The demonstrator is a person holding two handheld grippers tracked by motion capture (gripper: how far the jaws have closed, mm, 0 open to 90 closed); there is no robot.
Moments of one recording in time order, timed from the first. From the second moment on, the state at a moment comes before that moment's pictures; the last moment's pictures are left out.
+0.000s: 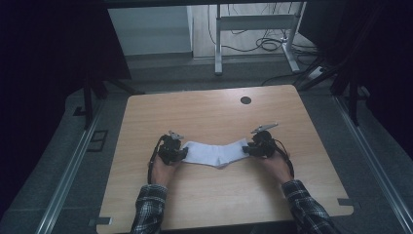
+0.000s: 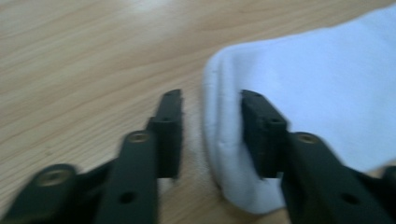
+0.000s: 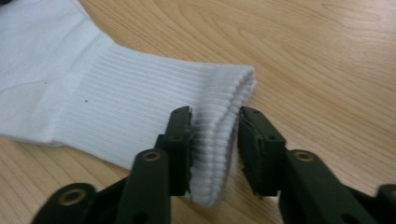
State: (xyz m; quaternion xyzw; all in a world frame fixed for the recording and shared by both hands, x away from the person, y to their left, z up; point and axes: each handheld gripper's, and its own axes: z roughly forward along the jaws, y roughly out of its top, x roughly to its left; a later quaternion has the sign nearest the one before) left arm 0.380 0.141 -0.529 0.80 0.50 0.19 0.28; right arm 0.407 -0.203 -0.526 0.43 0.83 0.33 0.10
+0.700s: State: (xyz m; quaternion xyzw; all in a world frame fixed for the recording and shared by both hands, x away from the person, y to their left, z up) left arm 0.361 0.139 -0.500 0.78 0.48 0.17 0.37; right arm 0.387 -0.213 -0.500 0.41 0.83 0.36 0.10
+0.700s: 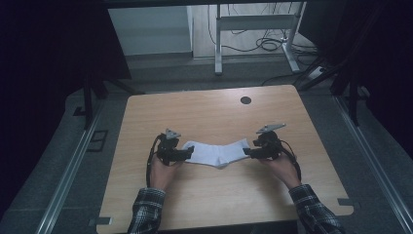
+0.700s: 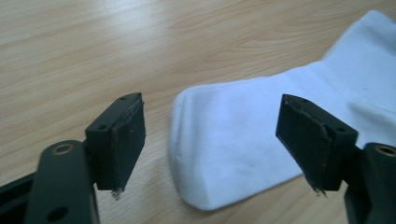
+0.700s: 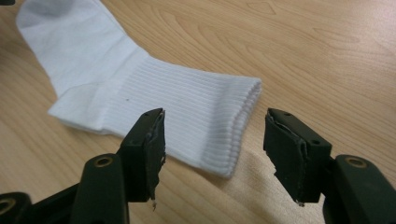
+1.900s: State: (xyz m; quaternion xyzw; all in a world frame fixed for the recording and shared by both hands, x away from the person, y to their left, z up) left arm 0.251 0.171 -0.518 0.80 0.45 0.15 0.36; right arm 0.307 -0.249 -0.501 0.37 0.84 0.37 0.12
